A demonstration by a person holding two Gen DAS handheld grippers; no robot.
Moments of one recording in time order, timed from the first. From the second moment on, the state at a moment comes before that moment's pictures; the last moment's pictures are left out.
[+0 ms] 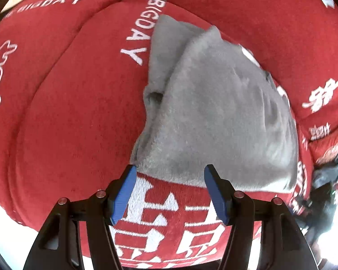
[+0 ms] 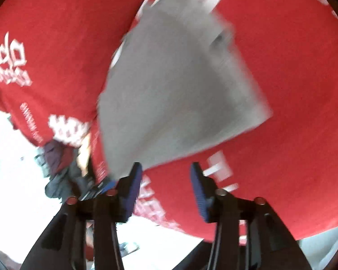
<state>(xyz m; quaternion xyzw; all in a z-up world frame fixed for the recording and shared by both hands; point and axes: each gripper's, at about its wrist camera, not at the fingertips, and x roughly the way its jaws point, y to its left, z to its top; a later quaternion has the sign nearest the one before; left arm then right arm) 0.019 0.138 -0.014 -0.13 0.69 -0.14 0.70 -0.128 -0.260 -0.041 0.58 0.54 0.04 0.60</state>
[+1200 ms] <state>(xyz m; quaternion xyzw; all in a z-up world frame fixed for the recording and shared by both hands) -0.009 0.153 0.008 -0.03 0.66 -0.09 0.74 -0.042 -0.073 -0.048 0.46 0.63 0.15 0.61</state>
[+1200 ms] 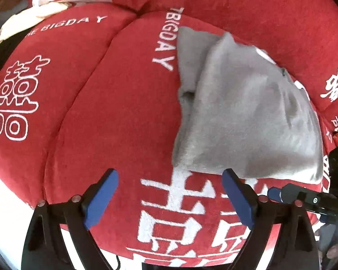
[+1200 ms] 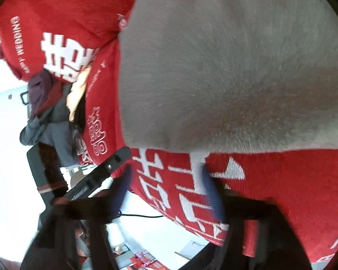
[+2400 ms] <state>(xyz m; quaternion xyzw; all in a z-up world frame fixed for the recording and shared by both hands) -0.019 0.024 0.016 0.01 0.71 -0.11 0.70 -0.094 -0.224 -0.015 0.35 0.65 -0.01 0.68</state>
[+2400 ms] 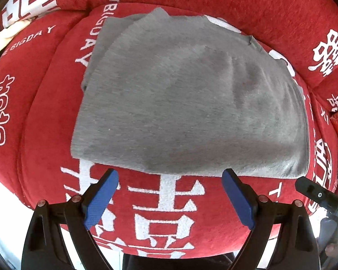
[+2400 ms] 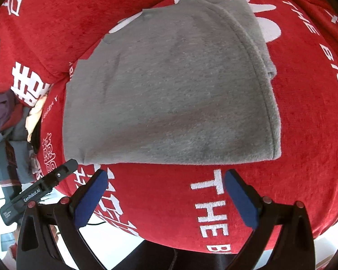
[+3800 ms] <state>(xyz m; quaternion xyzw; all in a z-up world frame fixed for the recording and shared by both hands) 0.015 0.118 -0.039 -0.42 0.63 -0.09 0.65 -0.026 -0.129 -0.059 0.61 0.53 0.18 0.56</state>
